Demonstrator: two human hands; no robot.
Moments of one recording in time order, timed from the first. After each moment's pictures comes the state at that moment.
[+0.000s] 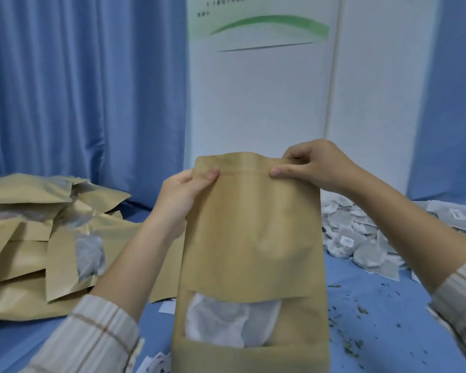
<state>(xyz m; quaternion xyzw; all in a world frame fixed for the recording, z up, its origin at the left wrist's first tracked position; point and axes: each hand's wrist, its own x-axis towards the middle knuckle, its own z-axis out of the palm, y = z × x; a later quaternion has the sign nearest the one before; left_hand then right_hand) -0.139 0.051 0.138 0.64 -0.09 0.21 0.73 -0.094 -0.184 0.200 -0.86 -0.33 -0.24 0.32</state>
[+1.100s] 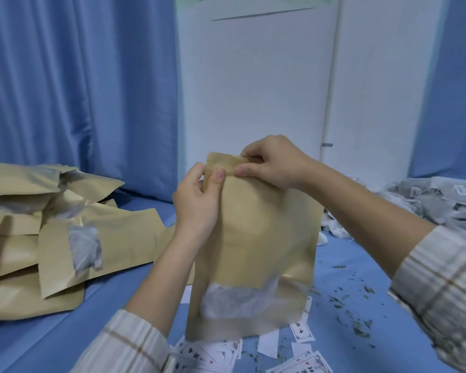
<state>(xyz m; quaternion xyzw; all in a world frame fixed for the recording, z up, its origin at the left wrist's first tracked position) -0.113 0.035 0.095 0.69 -0.10 0.41 0.58 -0.077 -0.111 0.179 -0.89 -0.36 -0.22 0.19</state>
